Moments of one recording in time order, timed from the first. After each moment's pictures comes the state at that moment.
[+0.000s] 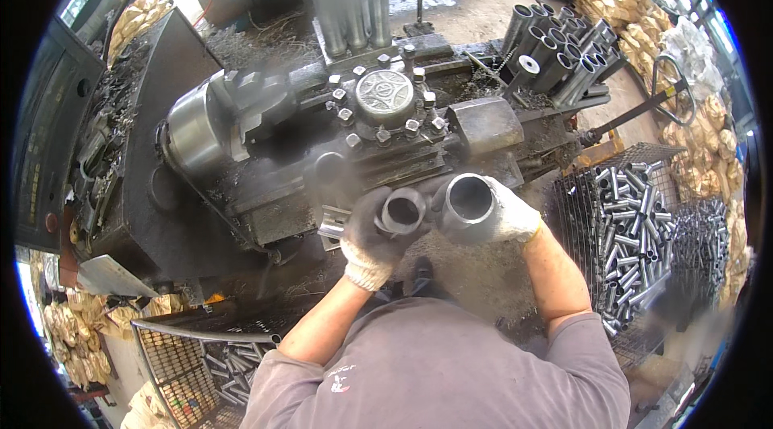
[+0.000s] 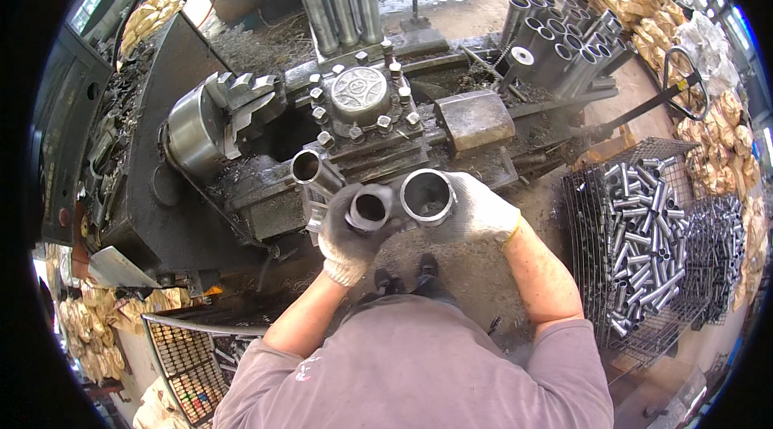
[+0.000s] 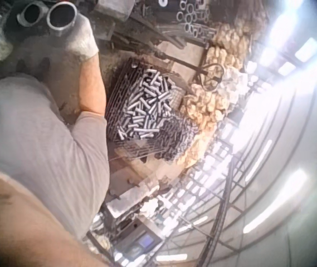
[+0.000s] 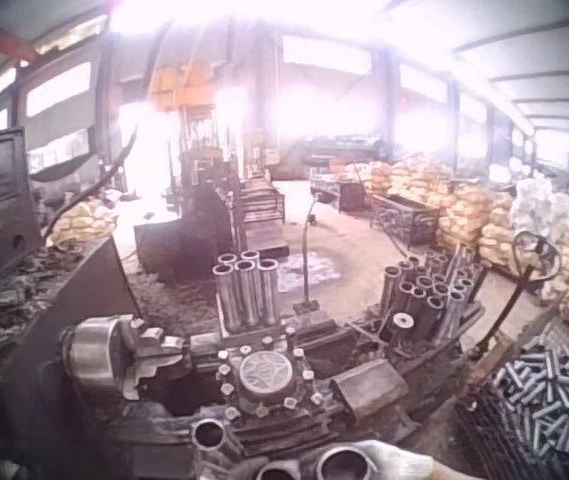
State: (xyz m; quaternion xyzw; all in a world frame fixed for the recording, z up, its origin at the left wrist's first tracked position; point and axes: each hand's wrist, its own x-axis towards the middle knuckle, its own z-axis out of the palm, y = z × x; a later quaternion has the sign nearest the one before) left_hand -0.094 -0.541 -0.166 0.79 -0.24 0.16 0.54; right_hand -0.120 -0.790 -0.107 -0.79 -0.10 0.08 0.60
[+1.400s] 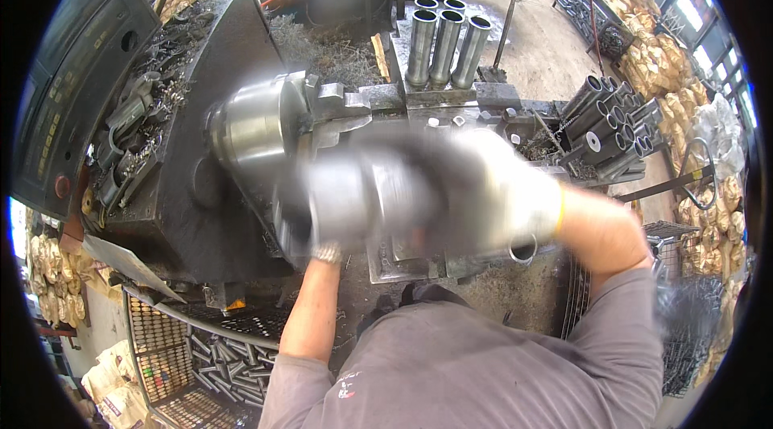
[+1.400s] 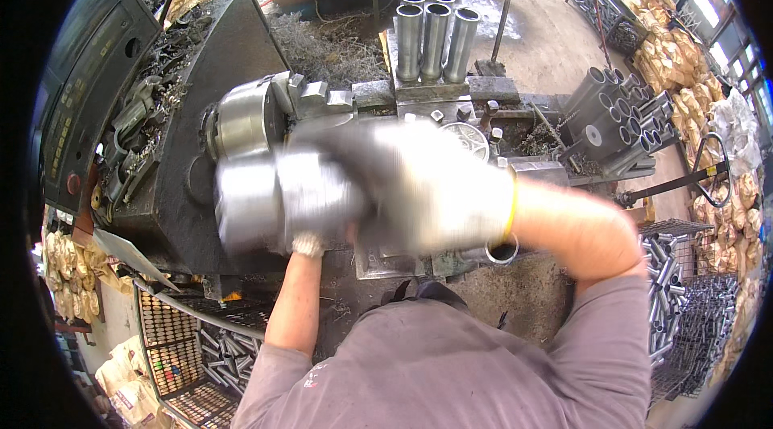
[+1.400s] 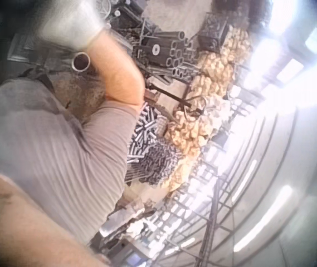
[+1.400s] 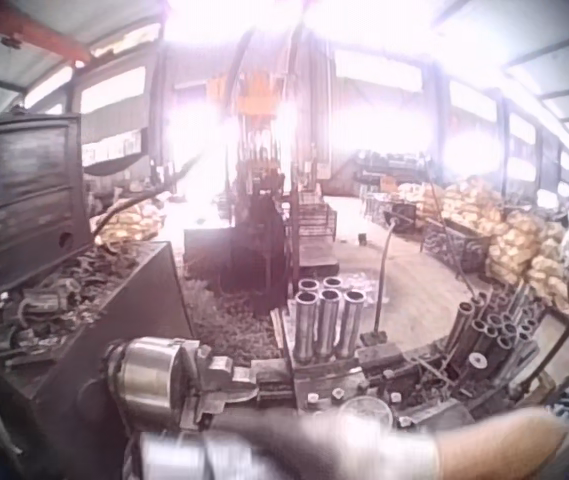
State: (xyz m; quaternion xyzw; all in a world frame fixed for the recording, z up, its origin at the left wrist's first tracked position) left_hand 0.040 -0.394 -0.228 0.72 0.03 0.04 0.69; right_hand 0.035 -0.644 0.050 -0.82 -0.43 -0.05 0.37
